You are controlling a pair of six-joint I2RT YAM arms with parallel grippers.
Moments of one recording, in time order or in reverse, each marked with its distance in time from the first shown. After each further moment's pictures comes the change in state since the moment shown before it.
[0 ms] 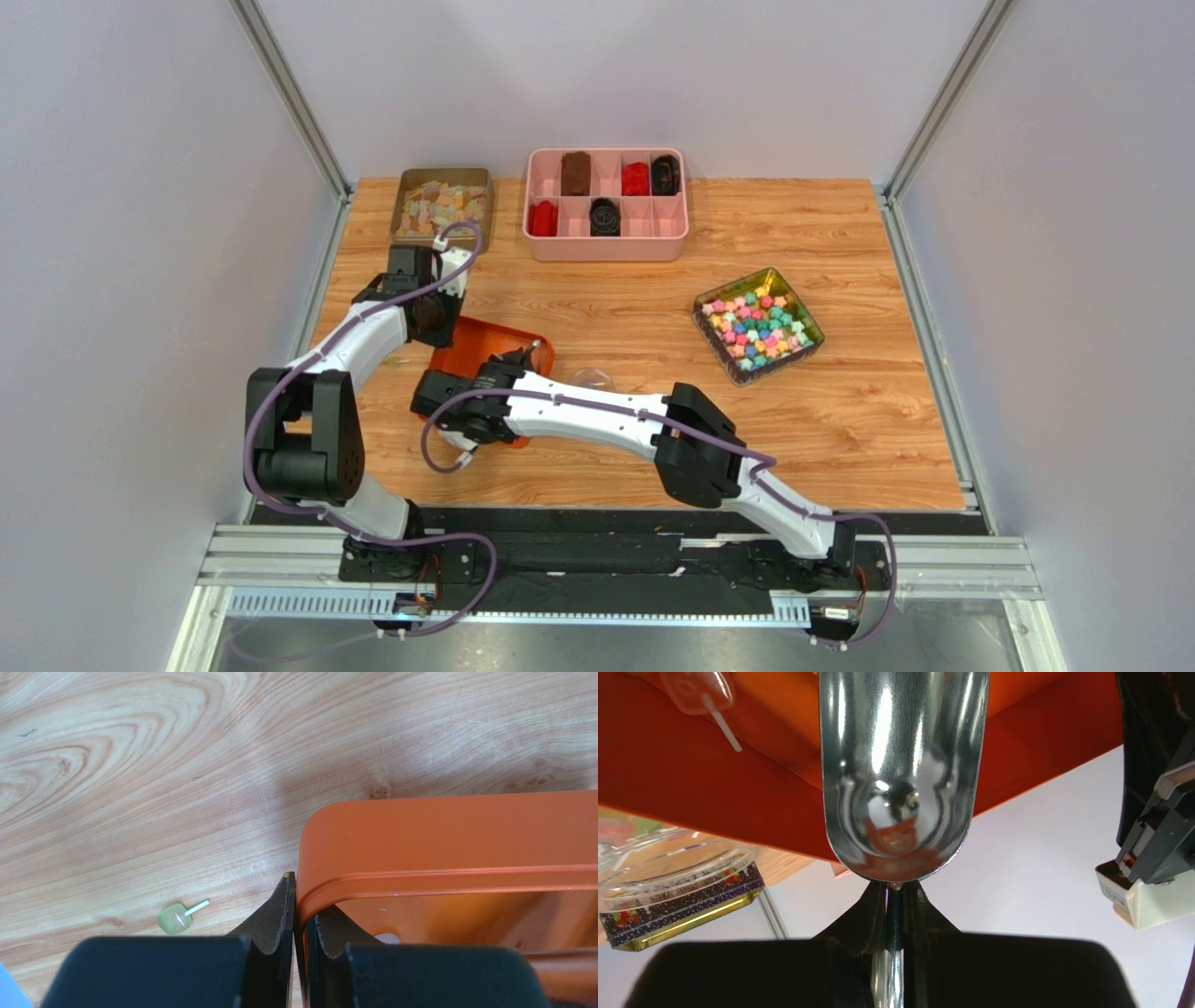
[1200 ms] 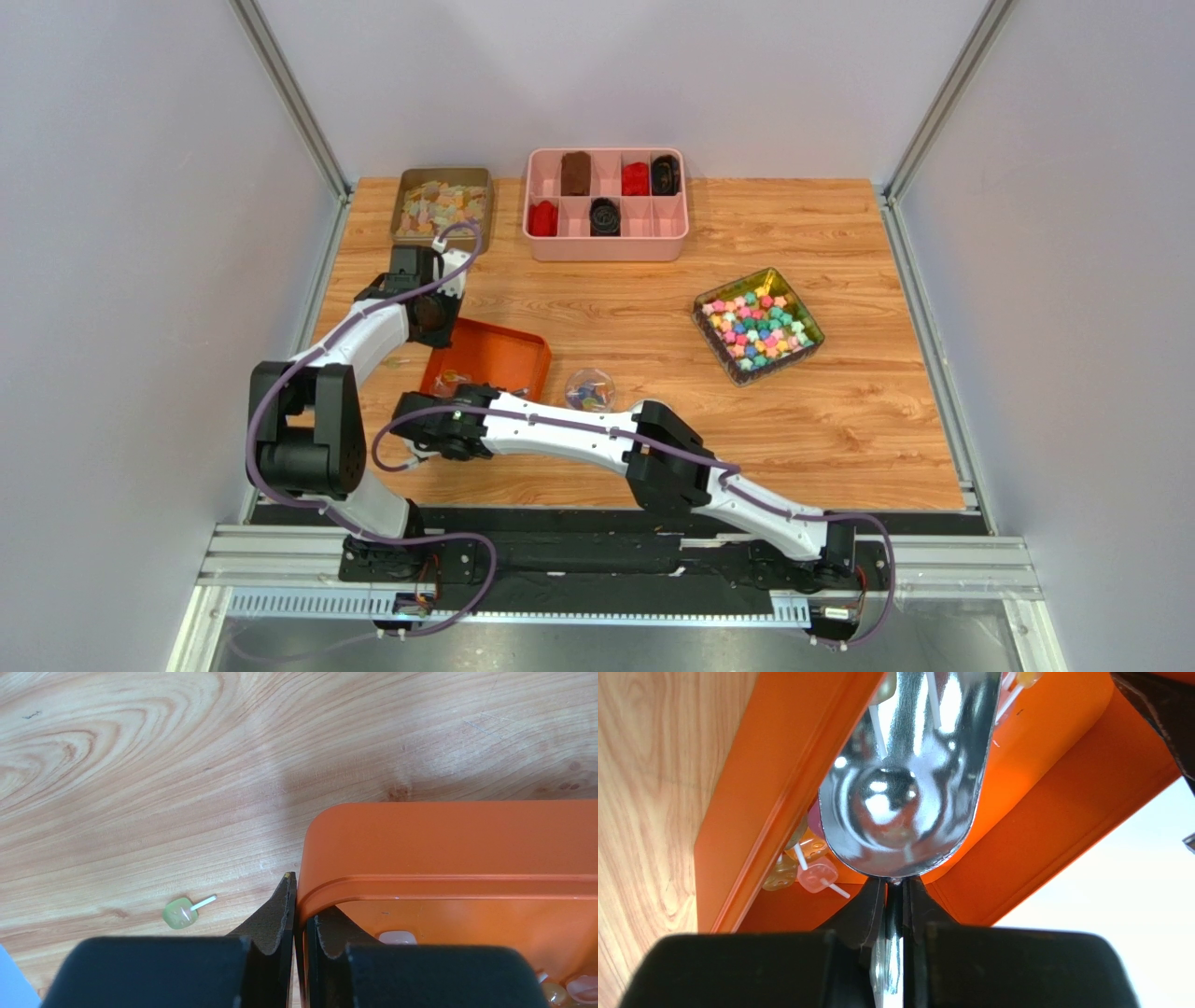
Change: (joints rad) left arm 0.000 0.026 0.006 -0.006 -0.043 -0.014; right arm 0.041 0.188 0.220 -0.033 -0.156 0.526
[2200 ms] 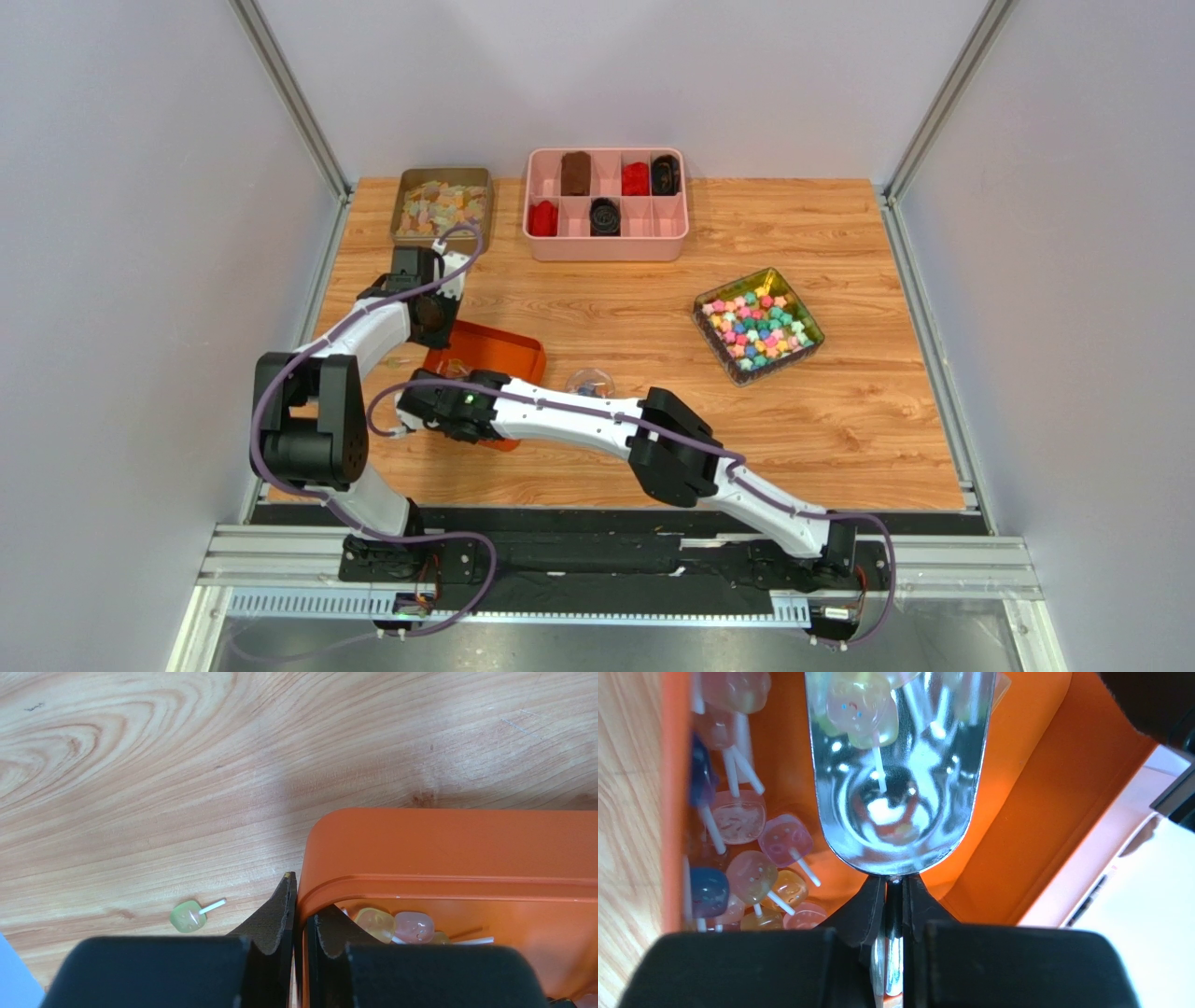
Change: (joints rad) left arm 0.007 0.039 0.000 0.018 -0.033 0.012; right arm -0.050 -0.031 -0.094 0.218 -0.064 0.151
